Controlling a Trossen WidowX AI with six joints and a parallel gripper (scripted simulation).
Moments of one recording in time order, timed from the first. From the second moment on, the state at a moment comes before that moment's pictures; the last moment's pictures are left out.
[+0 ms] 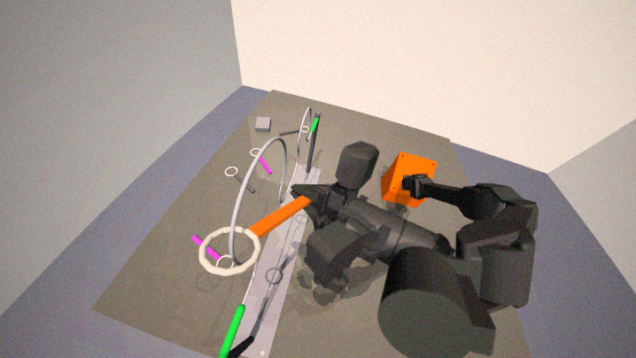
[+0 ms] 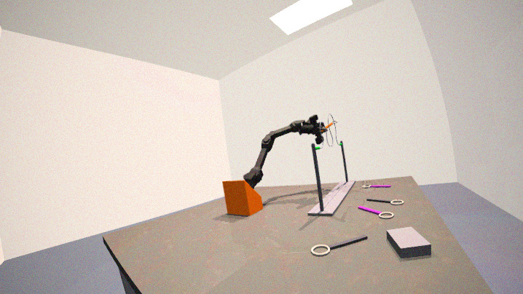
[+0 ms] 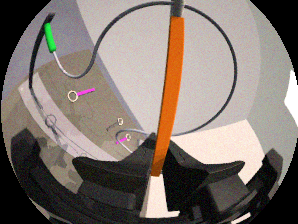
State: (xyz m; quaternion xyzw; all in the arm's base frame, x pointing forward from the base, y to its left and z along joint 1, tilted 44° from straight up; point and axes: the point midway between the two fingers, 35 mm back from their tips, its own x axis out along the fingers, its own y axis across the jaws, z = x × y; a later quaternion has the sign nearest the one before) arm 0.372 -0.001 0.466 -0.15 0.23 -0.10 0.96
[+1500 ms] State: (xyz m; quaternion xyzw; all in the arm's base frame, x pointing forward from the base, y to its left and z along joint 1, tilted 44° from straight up) arm 0.377 0.016 0.464 0.12 0.20 -0.03 0.97
